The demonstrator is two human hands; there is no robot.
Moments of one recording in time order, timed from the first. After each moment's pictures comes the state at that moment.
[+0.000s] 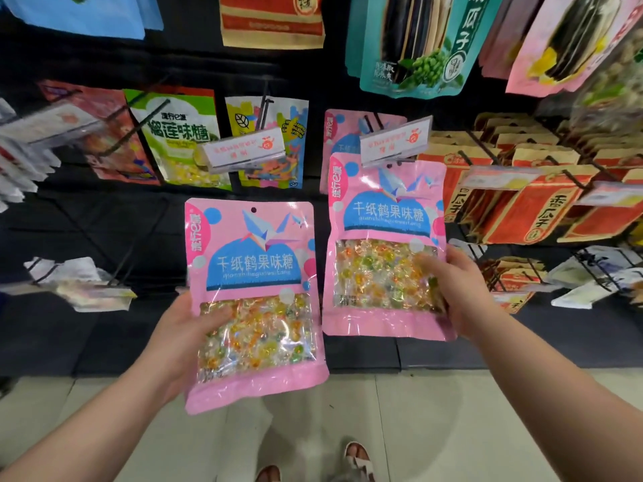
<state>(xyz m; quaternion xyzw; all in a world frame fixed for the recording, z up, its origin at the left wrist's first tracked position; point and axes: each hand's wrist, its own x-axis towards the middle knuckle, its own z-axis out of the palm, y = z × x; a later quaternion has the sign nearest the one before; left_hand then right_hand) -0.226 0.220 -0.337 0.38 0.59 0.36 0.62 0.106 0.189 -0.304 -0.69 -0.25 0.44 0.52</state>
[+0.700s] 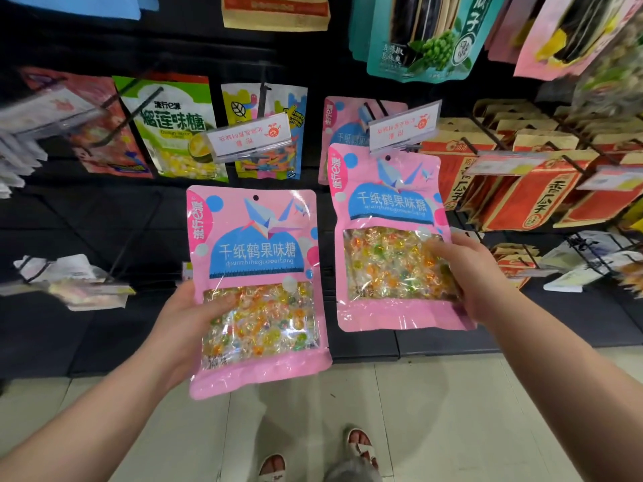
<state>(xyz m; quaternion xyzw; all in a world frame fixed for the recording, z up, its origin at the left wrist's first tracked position) -0.235 0.230 -0.335 0.39 0.57 0.35 0.63 0.094 0.186 -0.283 -0.73 -0.24 0.43 0.48</state>
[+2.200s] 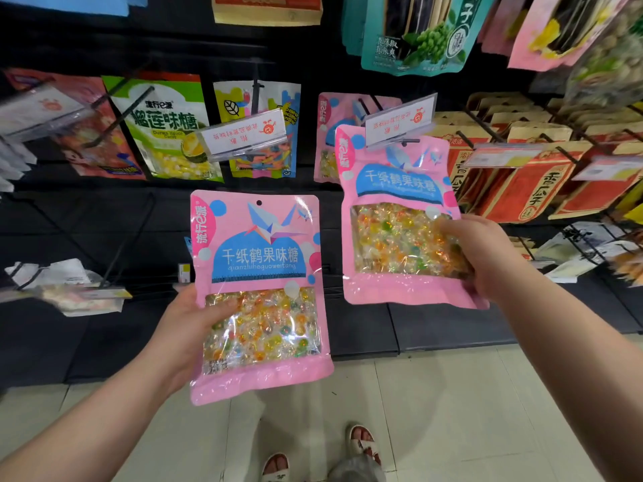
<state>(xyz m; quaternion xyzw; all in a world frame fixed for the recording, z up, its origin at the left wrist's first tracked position) -0.238 0.233 -0.349 0.40 0.57 0.35 0.63 0.093 0.195 -0.260 -0.77 -0.21 0.38 0.46</state>
